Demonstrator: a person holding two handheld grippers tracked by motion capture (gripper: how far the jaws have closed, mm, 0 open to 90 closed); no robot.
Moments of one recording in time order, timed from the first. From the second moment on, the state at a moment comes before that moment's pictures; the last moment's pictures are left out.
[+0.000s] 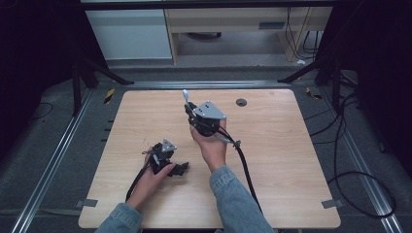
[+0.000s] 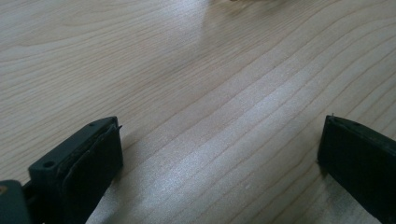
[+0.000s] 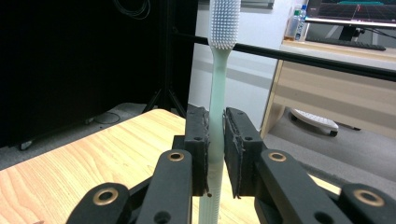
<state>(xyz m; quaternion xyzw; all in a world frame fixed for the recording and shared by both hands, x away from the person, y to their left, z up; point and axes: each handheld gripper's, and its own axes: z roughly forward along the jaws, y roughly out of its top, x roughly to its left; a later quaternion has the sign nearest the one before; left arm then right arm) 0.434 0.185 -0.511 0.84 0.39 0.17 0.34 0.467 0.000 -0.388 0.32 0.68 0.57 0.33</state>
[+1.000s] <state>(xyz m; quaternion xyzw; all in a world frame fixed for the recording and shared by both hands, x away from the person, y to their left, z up) 0.434 0.185 -0.511 0.84 0.39 0.17 0.35 0.474 -0.004 -0.426 0.34 0.69 0.56 0.32</state>
